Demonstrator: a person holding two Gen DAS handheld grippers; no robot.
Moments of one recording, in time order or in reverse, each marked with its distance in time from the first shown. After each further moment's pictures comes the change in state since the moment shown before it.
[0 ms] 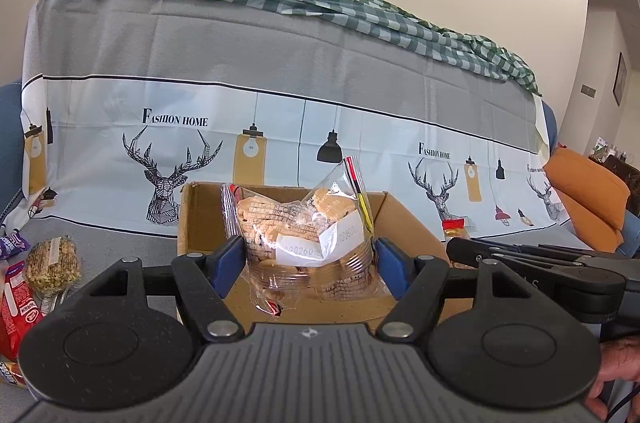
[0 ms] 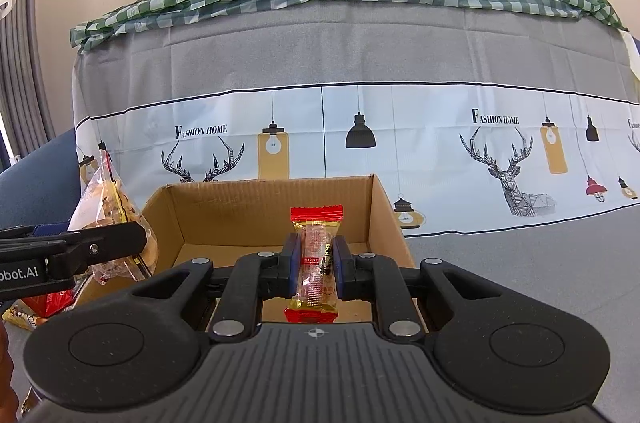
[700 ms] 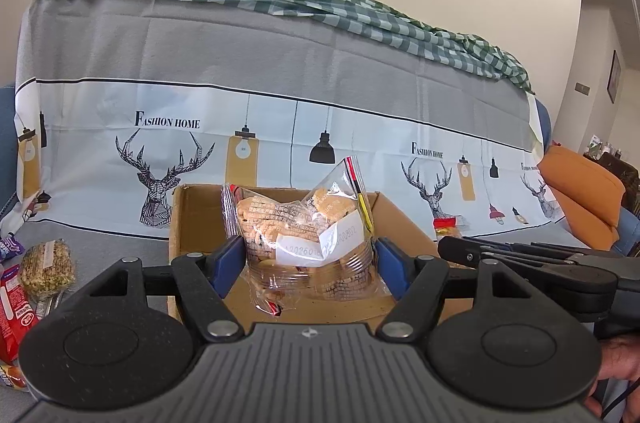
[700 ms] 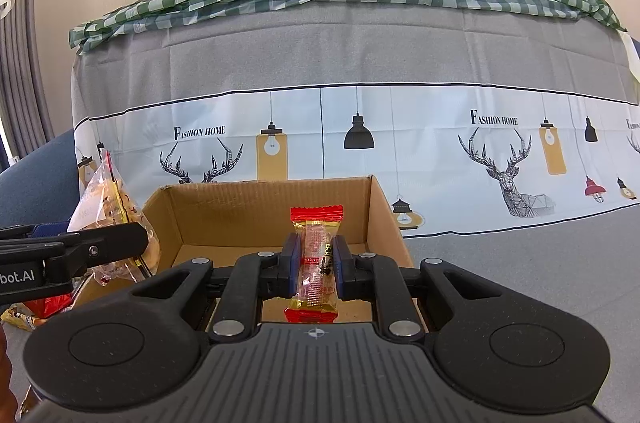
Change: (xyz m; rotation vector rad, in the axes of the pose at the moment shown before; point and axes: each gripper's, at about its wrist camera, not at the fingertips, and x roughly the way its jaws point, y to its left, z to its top) left arm 0.000 -0.005 -0.001 0.013 -0.004 -0.019; right arm 0.000 -0.001 0.001 0.003 -0.004 -0.001
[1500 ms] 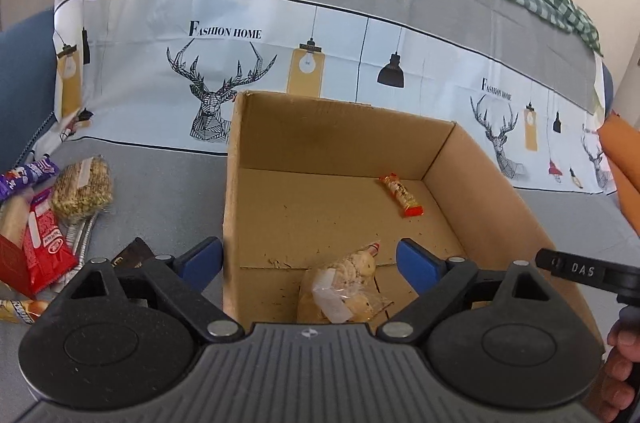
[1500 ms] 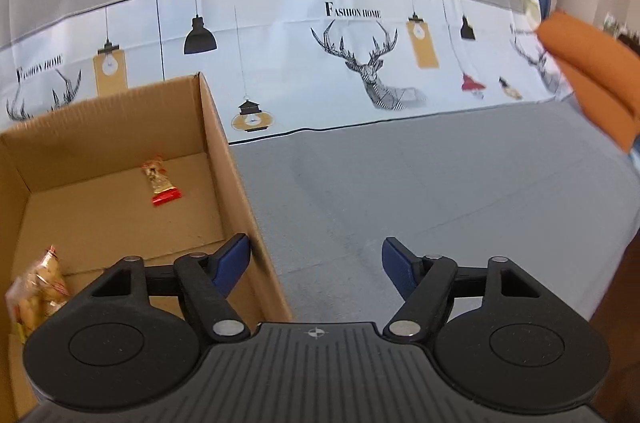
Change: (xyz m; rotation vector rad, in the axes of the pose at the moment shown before) left arm 0.035 0.030 -0.017 -0.093 0.244 0.158; right arm 0.040 -0.050 -0.026 0.141 0.273 -0.399
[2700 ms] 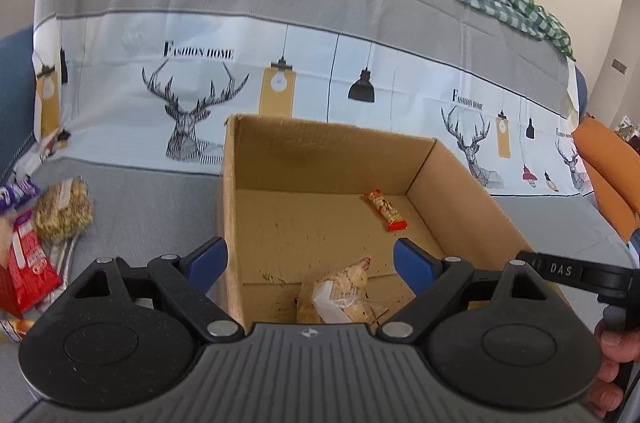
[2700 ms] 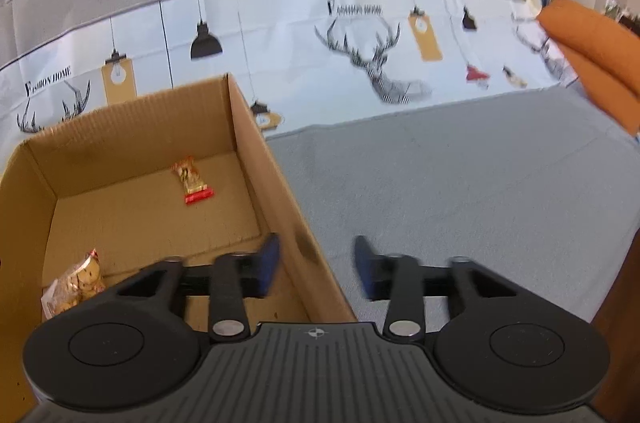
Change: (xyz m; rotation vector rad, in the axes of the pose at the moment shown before) left arm -0.013 -0.009 0.004 0.045 -0.057 -0.067; right arm -0.014 0.002 -0.002 0.030 -0.033 0.017
